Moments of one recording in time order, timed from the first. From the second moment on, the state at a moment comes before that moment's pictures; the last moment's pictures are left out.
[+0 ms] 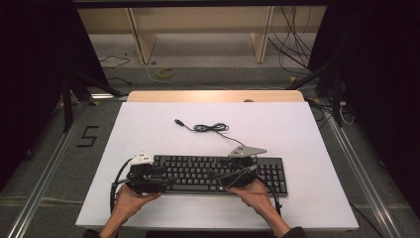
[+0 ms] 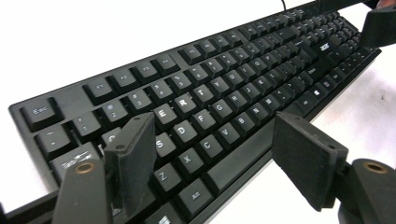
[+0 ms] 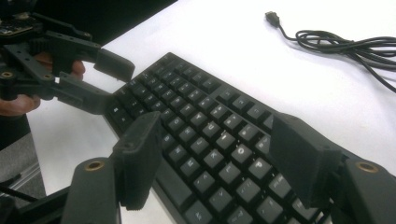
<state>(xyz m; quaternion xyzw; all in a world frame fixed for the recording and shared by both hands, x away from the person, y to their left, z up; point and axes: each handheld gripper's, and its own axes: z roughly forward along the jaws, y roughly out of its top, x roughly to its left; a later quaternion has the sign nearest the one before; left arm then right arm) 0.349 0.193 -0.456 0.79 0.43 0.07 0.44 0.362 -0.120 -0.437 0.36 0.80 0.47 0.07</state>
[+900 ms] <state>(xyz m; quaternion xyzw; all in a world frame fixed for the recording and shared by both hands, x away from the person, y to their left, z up) 0.345 0.217 -0.462 0.78 0.45 0.08 0.42 0.390 -0.061 -0.440 0.34 0.83 0.45 0.05</state>
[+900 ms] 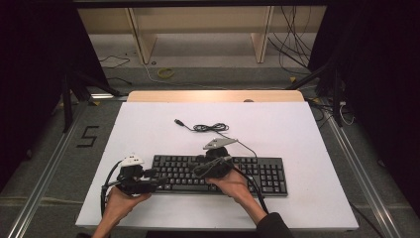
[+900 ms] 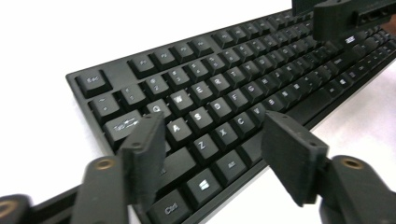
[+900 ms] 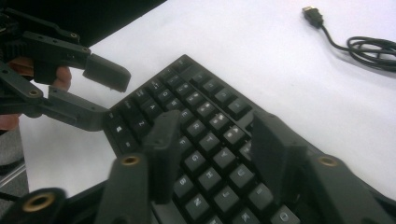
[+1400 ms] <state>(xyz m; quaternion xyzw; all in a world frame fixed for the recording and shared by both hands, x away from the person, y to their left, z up) 0.342 0.220 -0.465 0.80 0.45 0.09 0.38 0.400 -0.036 -0.454 0.34 0.85 0.41 0.05</state>
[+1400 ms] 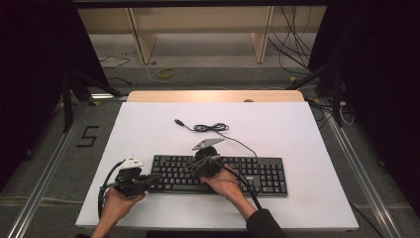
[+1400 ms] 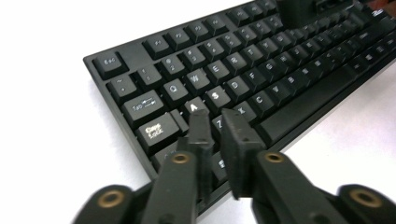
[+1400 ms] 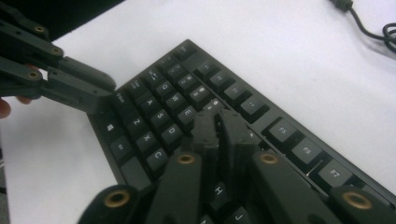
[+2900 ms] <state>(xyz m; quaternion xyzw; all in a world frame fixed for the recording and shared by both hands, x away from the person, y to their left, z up) 0.350 0.224 -0.477 0.80 0.47 0.09 0.35 0.407 -0.017 -0.477 0.35 0.86 0.37 0.05</state>
